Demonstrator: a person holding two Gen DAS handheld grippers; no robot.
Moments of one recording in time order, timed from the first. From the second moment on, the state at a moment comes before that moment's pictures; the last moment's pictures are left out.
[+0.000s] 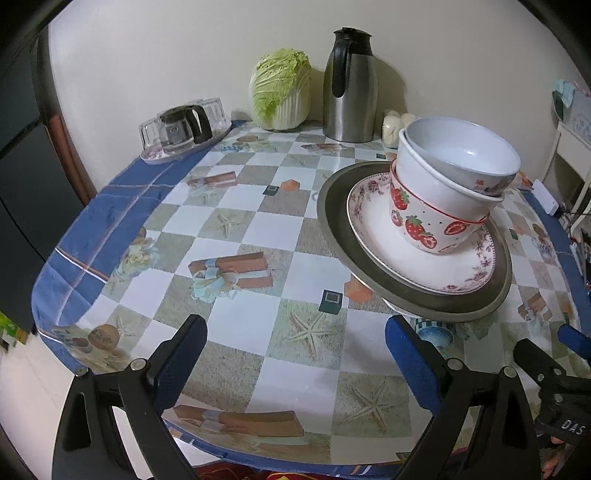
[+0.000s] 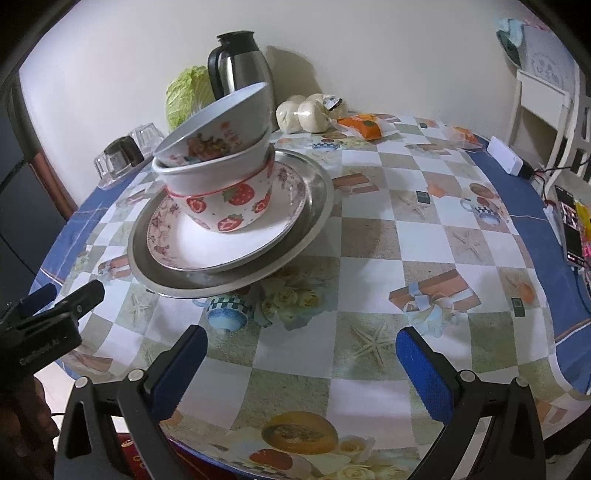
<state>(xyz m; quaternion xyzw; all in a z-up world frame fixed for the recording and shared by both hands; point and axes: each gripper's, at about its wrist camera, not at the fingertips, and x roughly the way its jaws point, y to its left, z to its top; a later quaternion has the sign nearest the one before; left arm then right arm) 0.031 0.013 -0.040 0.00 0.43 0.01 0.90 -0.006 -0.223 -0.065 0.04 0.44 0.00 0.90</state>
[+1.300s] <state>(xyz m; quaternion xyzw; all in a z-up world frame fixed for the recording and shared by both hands) 0.036 0.027 -0.055 -0.03 0.44 -0.05 0.89 0.003 -0.196 -0.057 -0.01 0.43 -0.05 0.90</state>
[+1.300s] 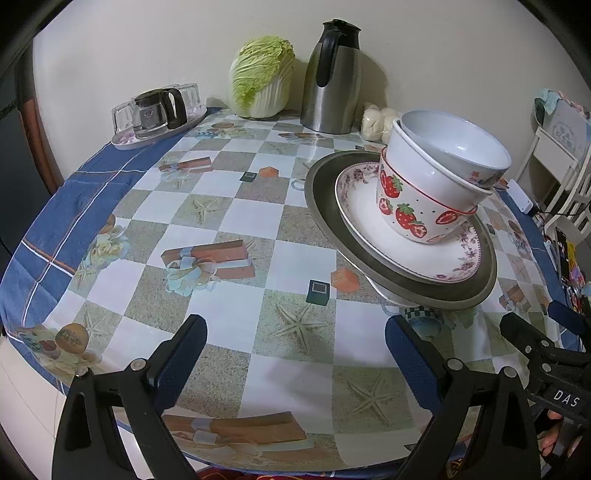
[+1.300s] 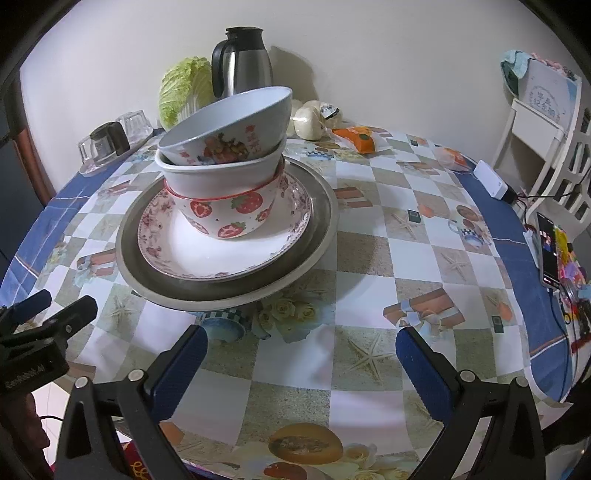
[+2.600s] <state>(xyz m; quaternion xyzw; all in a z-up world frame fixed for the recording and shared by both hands) 0.032 0.015 -0.048 0.01 0.43 -0.03 0.90 0.001 -0.205 -0.053 0.01 0.43 -0.04 0.90</state>
